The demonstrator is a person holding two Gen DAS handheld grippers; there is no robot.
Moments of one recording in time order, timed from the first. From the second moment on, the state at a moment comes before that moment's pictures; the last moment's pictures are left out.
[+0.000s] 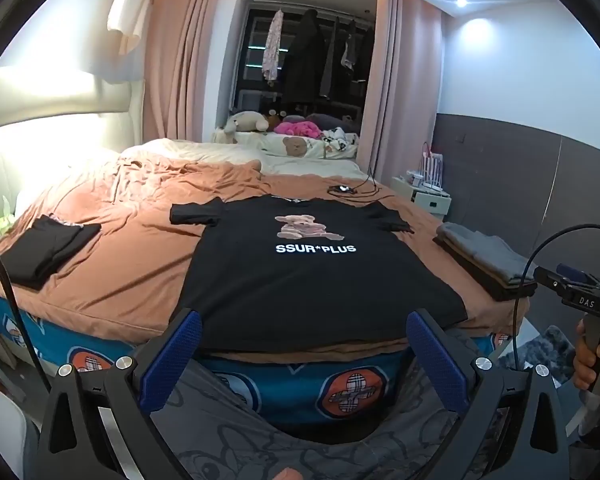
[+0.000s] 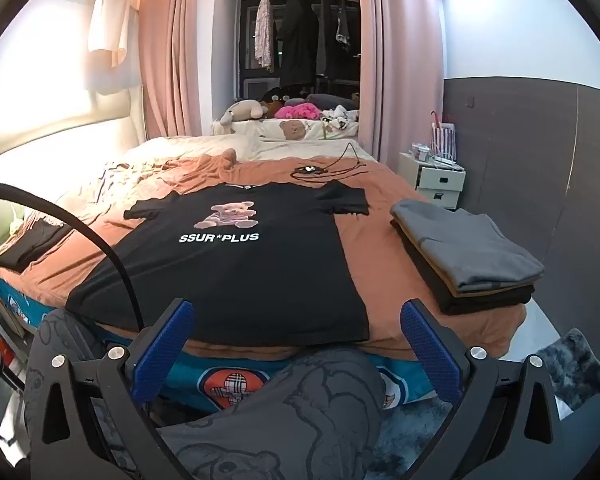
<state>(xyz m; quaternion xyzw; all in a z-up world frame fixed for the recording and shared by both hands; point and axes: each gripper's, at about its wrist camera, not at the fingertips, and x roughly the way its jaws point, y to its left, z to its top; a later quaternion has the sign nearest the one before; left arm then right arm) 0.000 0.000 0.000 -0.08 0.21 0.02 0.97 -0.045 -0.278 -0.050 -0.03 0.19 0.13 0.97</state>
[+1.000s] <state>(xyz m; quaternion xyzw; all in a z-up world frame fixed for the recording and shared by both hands) 0.004 -0.004 0.011 -0.05 0.22 0.00 0.97 -0.042 -0.277 -0.043 -0.02 0.19 0.12 0.97</state>
